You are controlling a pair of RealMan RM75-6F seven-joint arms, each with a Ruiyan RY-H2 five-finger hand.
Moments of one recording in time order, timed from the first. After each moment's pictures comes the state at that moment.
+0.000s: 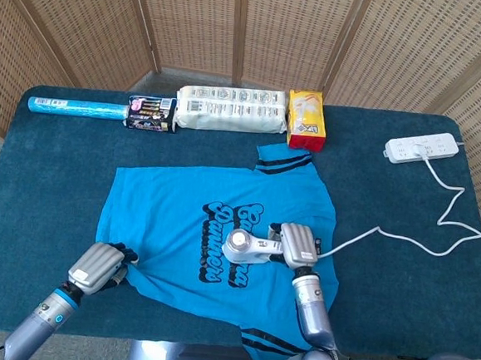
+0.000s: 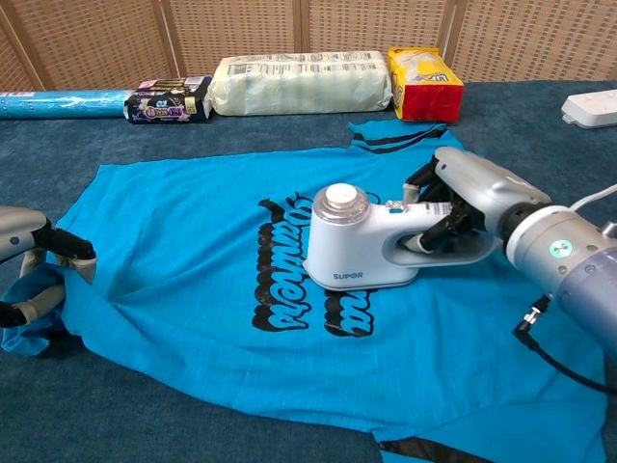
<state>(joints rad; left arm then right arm) -0.37 -1.36 0.09 -1.65 1.55 1.12 0.15 0.56 -1.85 0.23 -1.47 -1.04 1.21 -0.37</state>
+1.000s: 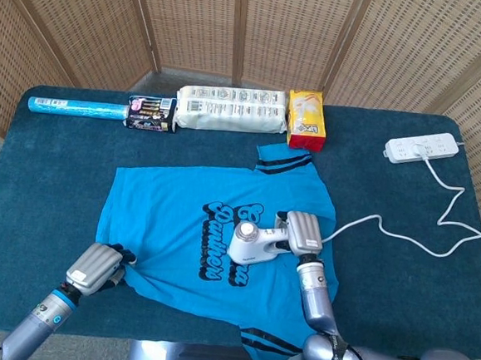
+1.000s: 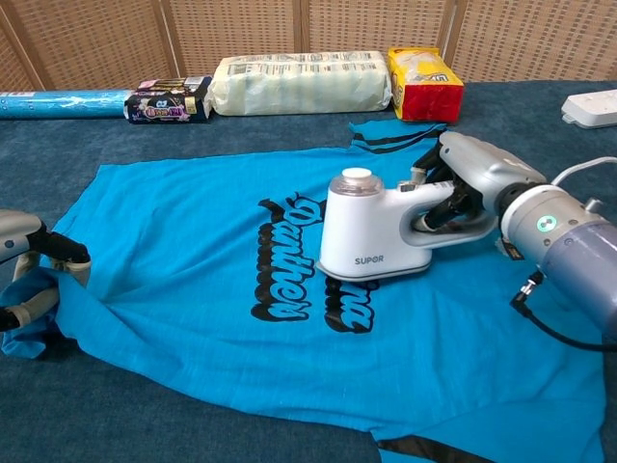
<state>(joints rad) -0.37 -1.35 0.10 -1.65 1.54 1.12 0.17 0.61 -1.88 0.30 -1.30 -1.04 1.14 -0.34</state>
